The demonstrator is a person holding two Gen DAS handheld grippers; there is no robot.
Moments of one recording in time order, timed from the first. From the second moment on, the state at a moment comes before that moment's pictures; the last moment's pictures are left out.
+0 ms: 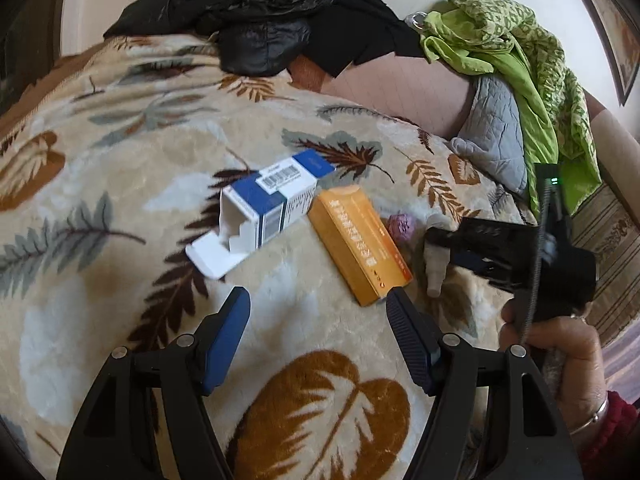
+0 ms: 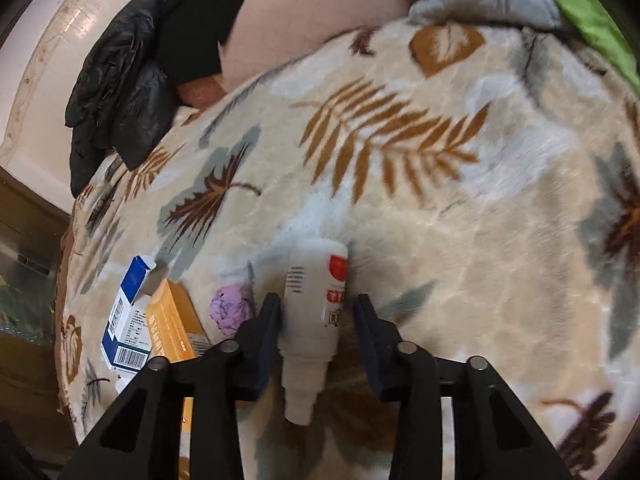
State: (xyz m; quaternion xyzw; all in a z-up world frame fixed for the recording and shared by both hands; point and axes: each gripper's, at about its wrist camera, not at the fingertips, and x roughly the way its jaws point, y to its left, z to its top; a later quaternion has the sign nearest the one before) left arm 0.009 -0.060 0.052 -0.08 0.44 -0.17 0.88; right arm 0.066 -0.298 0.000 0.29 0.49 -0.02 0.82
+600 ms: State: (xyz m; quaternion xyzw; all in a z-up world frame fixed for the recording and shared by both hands) left arm 0.081 -0.134 0.020 -0.05 0.51 -0.12 0.85; right arm -0.057 -0.318 0.049 0.30 0.39 -0.05 0.87
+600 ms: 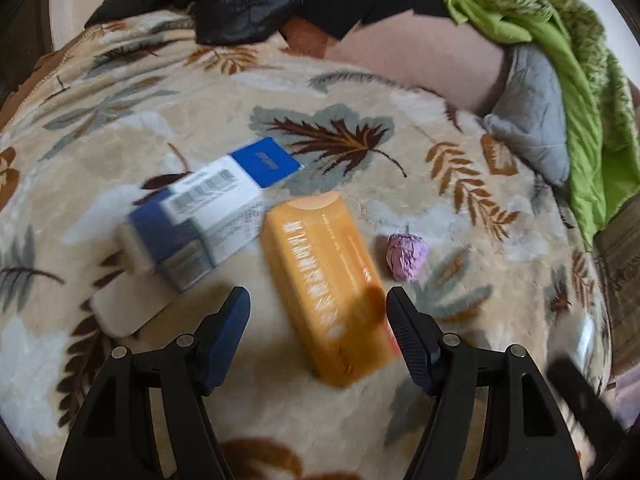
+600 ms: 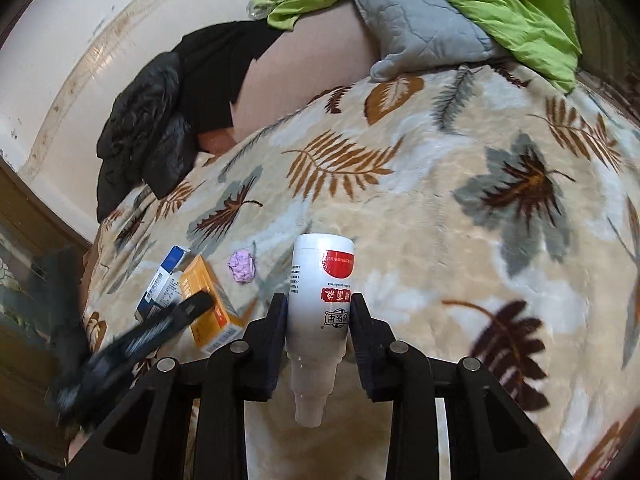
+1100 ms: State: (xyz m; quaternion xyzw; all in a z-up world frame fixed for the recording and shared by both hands) left arm 0.057 -0.129 0.011 -0.01 0.50 -0.16 0.85; right arm -0.067 -0.311 0.047 0.29 0.39 -0.02 0.87
